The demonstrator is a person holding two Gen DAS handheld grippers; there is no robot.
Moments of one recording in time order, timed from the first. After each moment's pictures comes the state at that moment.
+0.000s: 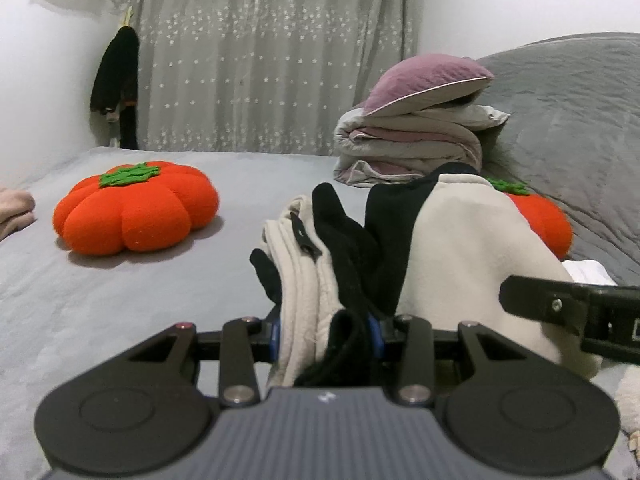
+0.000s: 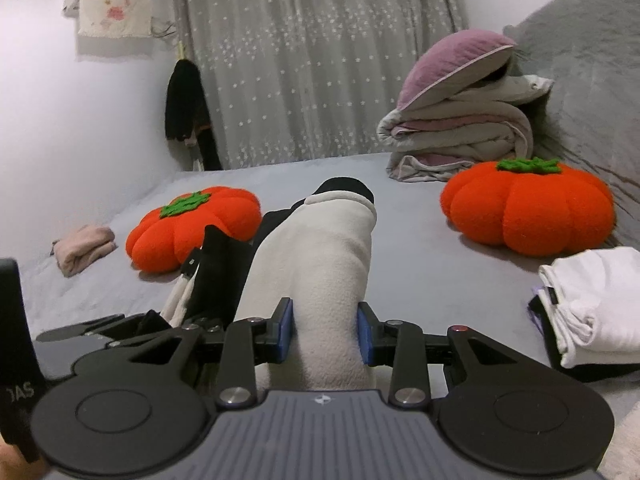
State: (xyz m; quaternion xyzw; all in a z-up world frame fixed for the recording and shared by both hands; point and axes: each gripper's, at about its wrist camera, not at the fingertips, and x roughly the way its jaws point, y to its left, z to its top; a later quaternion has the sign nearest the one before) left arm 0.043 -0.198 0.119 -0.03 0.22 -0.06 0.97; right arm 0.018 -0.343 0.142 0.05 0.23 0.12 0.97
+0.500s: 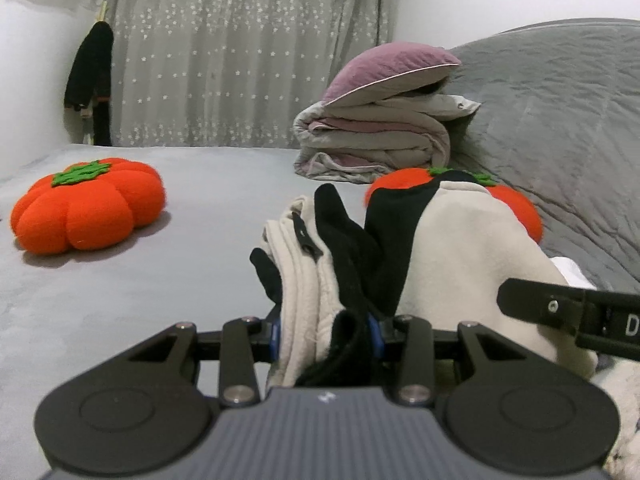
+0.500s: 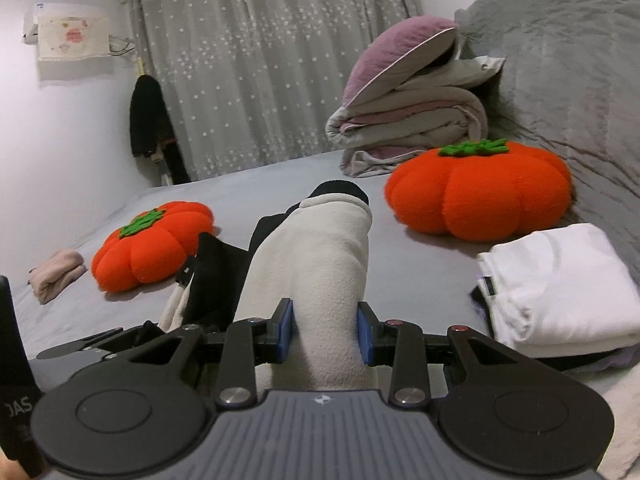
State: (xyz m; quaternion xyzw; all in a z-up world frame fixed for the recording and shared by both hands) left arm 0.061 -0.268 0.114 -0.03 0.23 -0.09 0.97; right arm 0.031 -0.413 0.139 0.09 0.23 0.08 0.97
